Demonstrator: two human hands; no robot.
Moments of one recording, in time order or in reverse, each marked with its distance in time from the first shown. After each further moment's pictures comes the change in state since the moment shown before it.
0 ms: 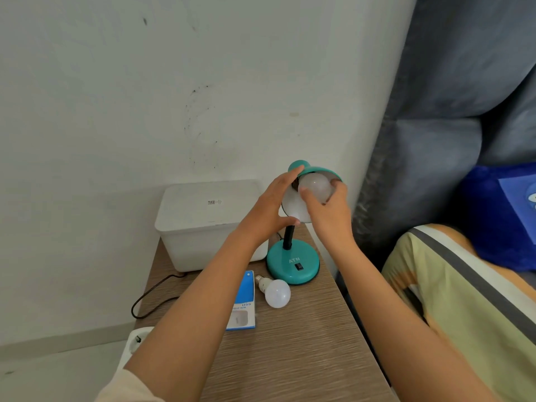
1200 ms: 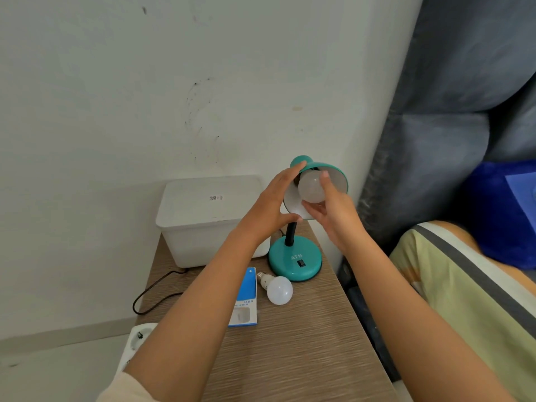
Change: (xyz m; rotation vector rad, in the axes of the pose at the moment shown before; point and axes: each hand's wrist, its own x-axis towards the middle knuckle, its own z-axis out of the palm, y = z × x) left_hand -0.001 -0.006 0.001 0.003 0.028 0.034; right_hand 0.013 0.003 -0.002 0.297 -0.149 0.256
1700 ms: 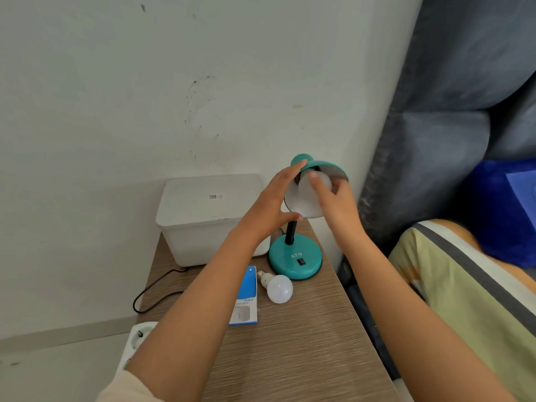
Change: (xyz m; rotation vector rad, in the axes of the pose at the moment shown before) left_hand -0.002 0.003 -0.005 -0.002 -0.007 -0.026; right_hand 0.000 -0.001 0.003 -0.186 0.055 -0.157
